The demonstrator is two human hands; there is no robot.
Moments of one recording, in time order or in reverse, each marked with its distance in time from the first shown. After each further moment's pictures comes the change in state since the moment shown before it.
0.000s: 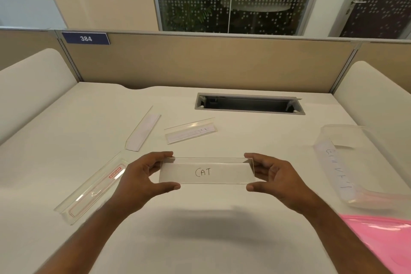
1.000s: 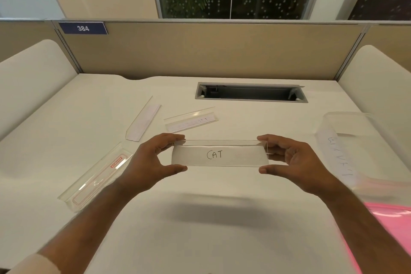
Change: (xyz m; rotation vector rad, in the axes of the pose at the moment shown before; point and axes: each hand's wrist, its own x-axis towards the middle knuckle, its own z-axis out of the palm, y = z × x) left_hand 0.019 0.011 0.013 0.181 -0.071 0.146; right_hand -0.008 -0.018 -0.030 -0.185 0.014 -0.156
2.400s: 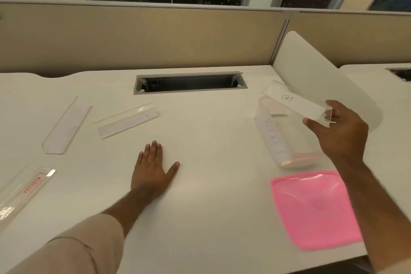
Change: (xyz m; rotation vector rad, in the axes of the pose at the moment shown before) left_hand 0.044 -0.083 0.188 0.775 -0.204 -0.238; right_hand -0.069 0.010 -0.176 -0.805 1.018 0.145
